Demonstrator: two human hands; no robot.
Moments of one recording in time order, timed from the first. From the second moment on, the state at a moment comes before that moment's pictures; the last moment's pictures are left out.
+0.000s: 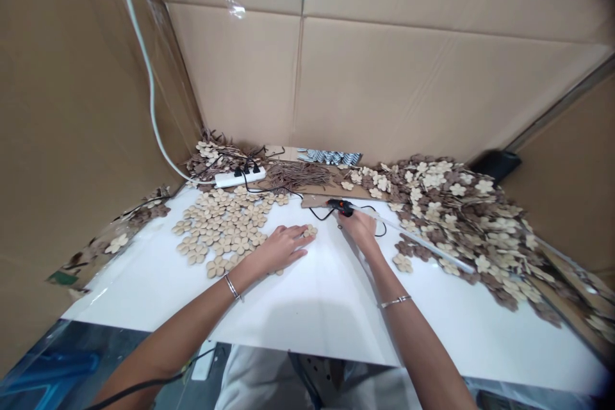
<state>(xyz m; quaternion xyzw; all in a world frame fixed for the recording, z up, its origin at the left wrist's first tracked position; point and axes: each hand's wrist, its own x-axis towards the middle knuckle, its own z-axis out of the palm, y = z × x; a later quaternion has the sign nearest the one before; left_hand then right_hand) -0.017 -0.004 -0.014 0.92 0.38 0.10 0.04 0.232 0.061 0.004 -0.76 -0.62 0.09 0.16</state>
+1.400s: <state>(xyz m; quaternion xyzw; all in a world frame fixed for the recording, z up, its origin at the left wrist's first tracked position) 0.039 0.138 0.059 0.75 0.52 0.34 0.23 0.251 0.026 0.019 -0.49 -0.64 0.21 0.55</state>
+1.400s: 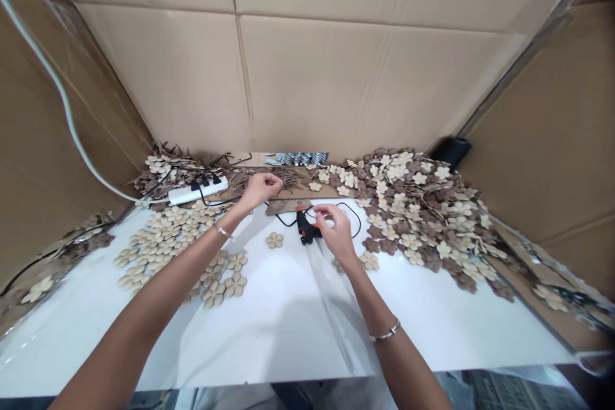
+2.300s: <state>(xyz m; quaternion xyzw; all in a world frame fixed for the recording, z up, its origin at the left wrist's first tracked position) 0.017 0.010 0.024 0.80 0.41 0.43 -0.01 0.209 0.003 0.019 -0.33 -0.55 0.60 0.48</state>
